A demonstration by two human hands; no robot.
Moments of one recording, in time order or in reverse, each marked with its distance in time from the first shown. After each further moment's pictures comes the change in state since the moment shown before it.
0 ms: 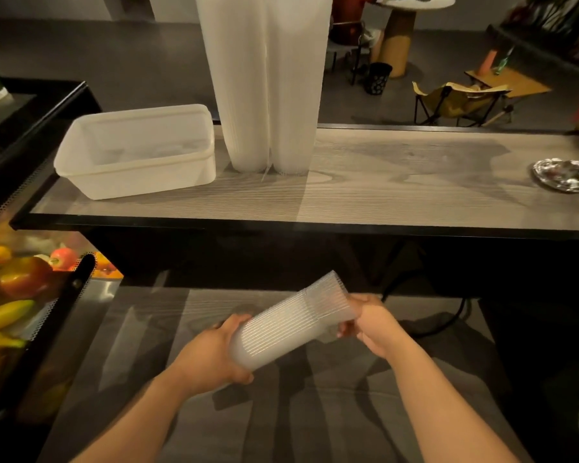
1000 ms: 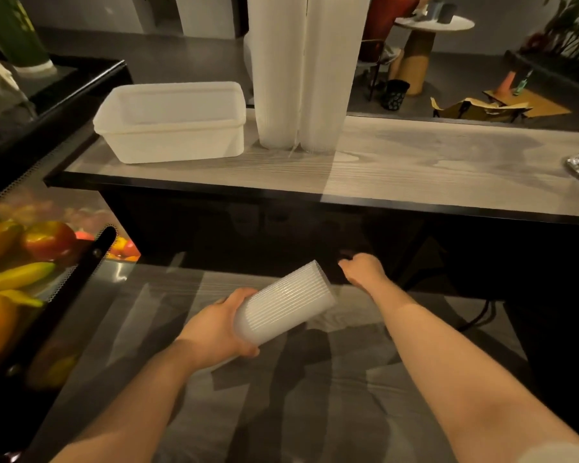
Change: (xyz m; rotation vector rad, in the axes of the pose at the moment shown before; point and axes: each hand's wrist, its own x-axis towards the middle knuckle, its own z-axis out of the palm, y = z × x) left_hand -0.007 -0.023 0.008 -0.060 0.118 0.001; right_hand 0.089 -0.015 0.026 -0.964 0.254 -0.212
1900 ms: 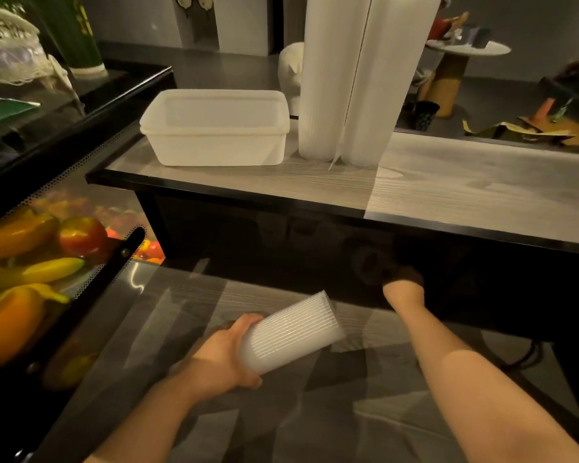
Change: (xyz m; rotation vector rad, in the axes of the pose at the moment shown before) left_hand -0.001 -0.055 0.019 -0.116 0.007 -0.051; right_hand 0.038 0.008 0.010 0.171 0.276 0.018
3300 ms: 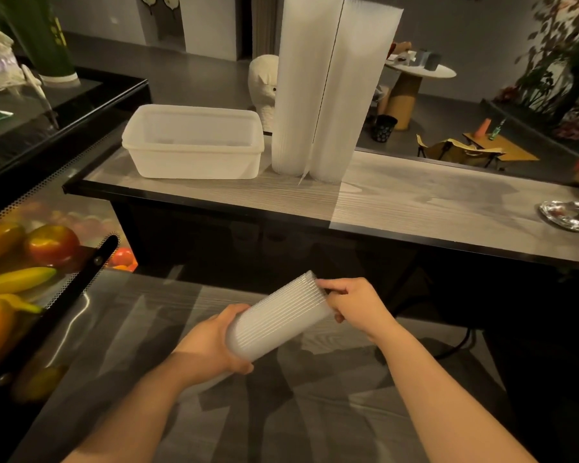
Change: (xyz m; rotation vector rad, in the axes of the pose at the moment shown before) left_hand -0.006 0.034 -0.019 -0.064 -0.009 0.061; right_hand -0.131 -0.046 -0.064 0.328 -0.418 -0.216
